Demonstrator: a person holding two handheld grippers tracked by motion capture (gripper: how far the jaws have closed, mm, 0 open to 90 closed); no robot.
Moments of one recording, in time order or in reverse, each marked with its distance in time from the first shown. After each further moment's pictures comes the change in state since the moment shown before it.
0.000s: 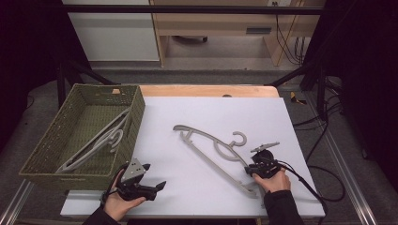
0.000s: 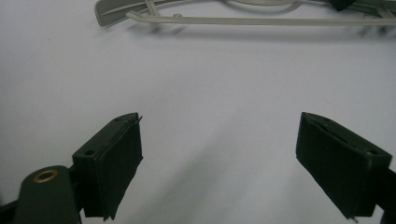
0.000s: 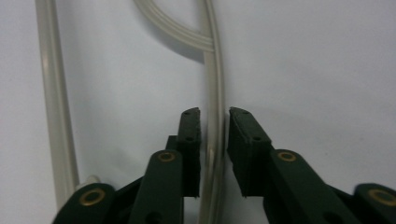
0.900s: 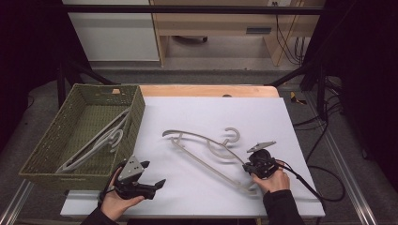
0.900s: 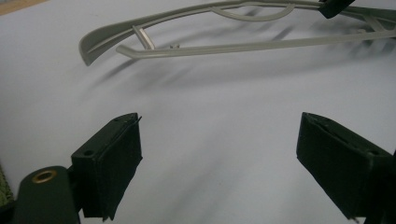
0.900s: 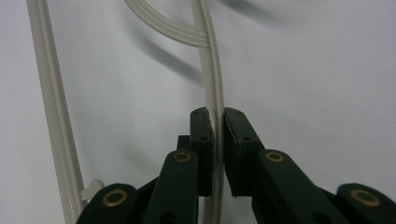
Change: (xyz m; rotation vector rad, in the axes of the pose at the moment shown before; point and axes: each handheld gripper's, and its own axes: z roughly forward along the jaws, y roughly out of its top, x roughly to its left) left arm -0.001 0.015 -0.014 -0.029 -0.007 0.021; right arm 0.006 0.007 -0.009 -0.049 0.003 -0.209
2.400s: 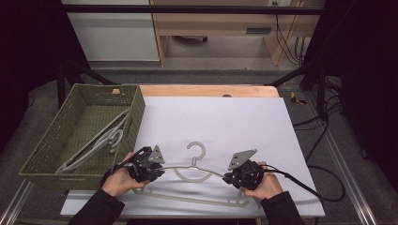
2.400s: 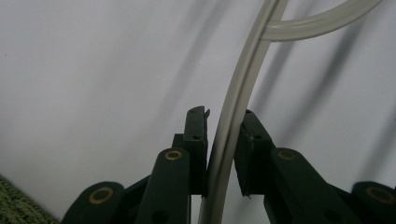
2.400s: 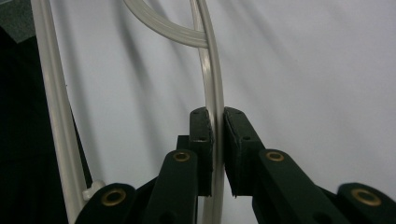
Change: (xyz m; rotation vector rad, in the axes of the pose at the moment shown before) left arm 0.011 0.045 0.040 0.455 -0.085 0.310; right arm 0.063 0.022 -0.021 -0.051 0.256 -0.346
